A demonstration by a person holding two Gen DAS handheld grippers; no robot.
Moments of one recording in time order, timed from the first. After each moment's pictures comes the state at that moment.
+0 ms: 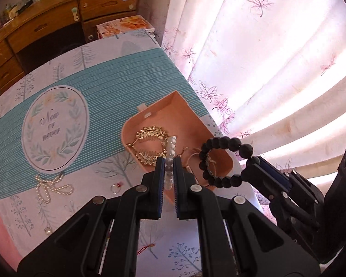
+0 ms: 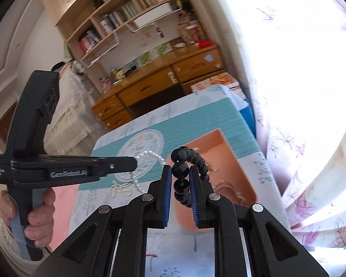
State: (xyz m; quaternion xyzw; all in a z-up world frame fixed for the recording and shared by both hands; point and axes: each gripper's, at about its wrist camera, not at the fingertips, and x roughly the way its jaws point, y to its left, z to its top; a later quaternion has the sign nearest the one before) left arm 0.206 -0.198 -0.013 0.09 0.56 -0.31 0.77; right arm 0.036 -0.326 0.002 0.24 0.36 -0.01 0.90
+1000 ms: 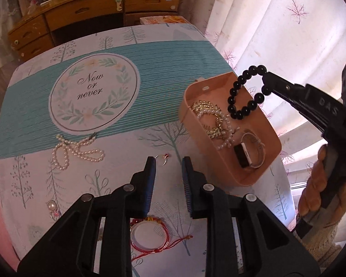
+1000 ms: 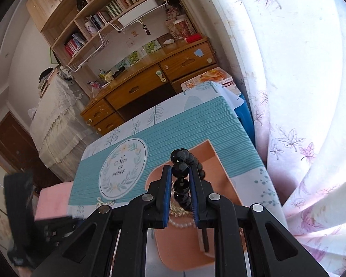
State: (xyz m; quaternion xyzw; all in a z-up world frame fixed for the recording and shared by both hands) left arm 0.178 -0.088 -0.064 0.04 0.54 -0.22 0.81; right arm 0.129 -0.353 -0.047 0.26 0.37 -0.03 0.89
